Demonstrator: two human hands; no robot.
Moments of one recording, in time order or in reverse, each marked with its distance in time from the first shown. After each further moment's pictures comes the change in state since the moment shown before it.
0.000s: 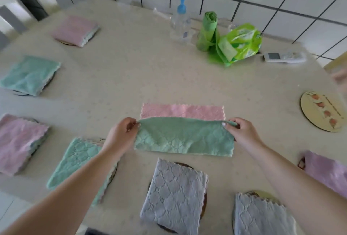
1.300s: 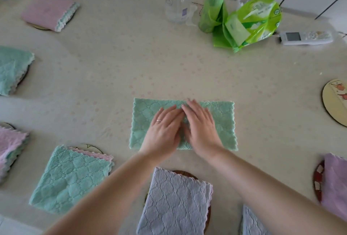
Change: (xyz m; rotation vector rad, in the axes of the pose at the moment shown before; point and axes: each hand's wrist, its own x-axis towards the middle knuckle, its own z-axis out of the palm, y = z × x) left_hand 0.021 0.038 0.094 0.377 -0.009 0.705; right_hand 0.009 -0.030 0.102 -0.523 -0.096 -0.514
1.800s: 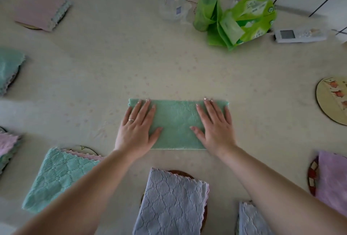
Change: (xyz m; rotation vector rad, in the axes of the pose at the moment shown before) left_hand -0.015 -0.049 -0.010 0.296 -0.161 -0.188; right_hand -0.009 0.064 -0.001 -0.481 -0.060 0.054
